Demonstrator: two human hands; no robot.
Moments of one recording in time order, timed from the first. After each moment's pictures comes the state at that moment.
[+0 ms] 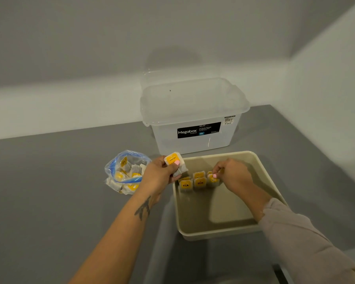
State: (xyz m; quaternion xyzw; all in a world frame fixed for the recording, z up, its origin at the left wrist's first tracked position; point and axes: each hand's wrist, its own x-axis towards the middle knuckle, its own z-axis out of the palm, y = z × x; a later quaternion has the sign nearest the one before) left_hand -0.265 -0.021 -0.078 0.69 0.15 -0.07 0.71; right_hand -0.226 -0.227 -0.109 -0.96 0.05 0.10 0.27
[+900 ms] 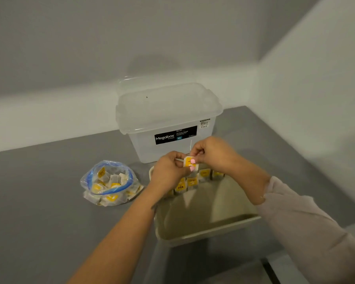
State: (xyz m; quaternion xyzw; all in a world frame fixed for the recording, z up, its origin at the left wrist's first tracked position) left_hand -0.249 -0.087 -0.063 0.85 -0.01 -0.05 0.52; right_hand -0.227 -0.239 -0.025 -0.94 -0.11 0.06 0.32
